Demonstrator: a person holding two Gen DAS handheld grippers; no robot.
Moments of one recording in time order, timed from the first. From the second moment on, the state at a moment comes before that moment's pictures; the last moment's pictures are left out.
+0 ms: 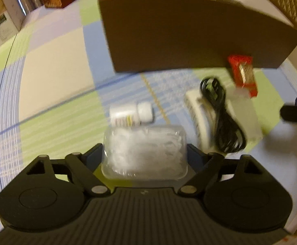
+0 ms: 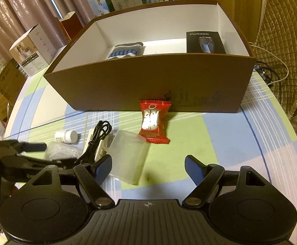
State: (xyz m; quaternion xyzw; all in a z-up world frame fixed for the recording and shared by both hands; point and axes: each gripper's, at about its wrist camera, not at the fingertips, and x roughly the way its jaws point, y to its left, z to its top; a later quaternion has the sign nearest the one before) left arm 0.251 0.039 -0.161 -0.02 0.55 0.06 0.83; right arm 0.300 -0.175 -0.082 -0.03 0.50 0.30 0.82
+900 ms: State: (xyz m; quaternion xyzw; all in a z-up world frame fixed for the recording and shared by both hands) left arm 0.166 0.142 -0.152 -0.09 0.53 0.20 0.82; right arm 0.317 -0.087 -0.119 -0.02 0.50 0.37 0.78
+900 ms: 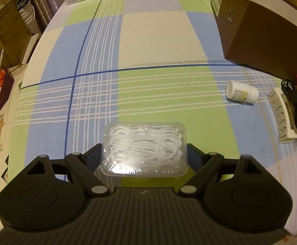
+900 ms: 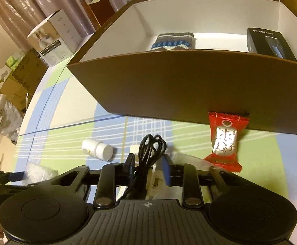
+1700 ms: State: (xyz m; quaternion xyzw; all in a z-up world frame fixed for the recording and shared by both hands) left arm 0.171 0.137 -0.160 -0.07 0.53 0.20 0.82; right arm 0.276 -0.108 -0.092 -0.06 0.42 0.46 0.78
